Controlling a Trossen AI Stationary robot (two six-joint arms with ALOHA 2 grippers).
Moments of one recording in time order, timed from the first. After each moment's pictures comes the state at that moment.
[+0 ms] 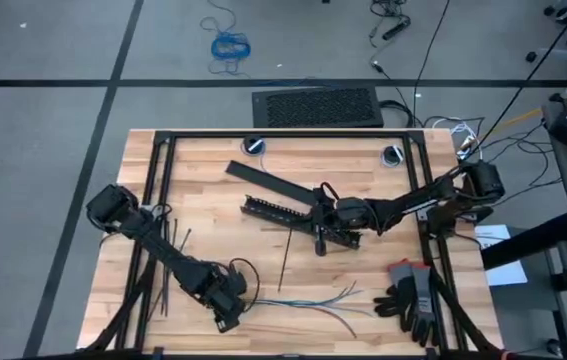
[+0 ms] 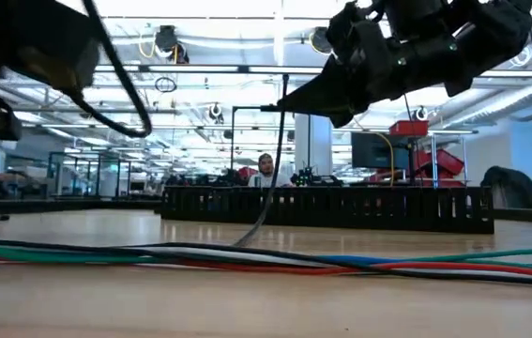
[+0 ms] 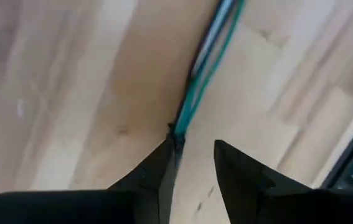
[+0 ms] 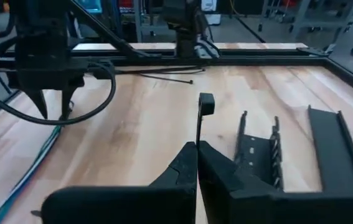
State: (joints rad) left arm -0.66 1.76 1.08 -0.63 0.09 -1.09; right arm 0.09 1.59 0.63 0.71 0.08 0.06
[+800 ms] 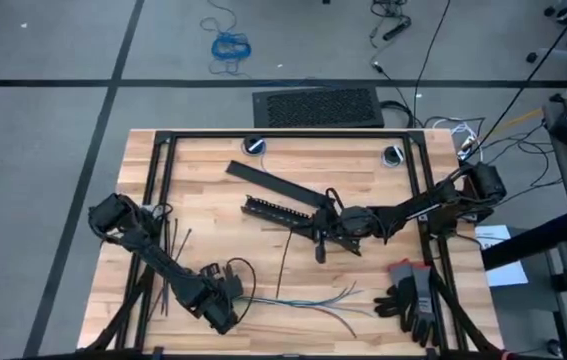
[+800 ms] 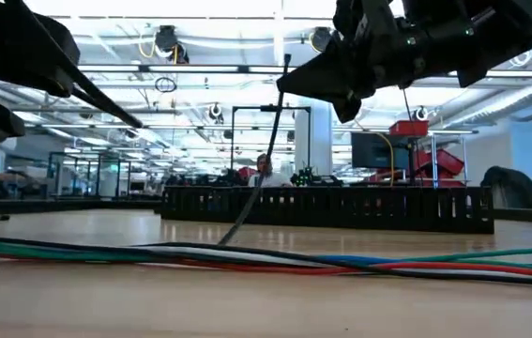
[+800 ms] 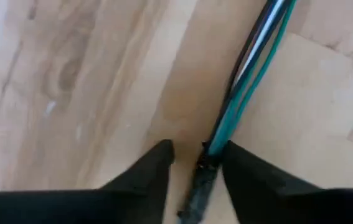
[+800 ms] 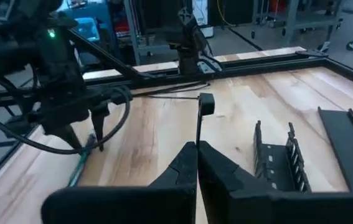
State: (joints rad) left arm -0.70 1.88 1.08 -0.71 -0.19 -1.08; right arm 0.16 1.59 0.63 0.78 0.19 0.18
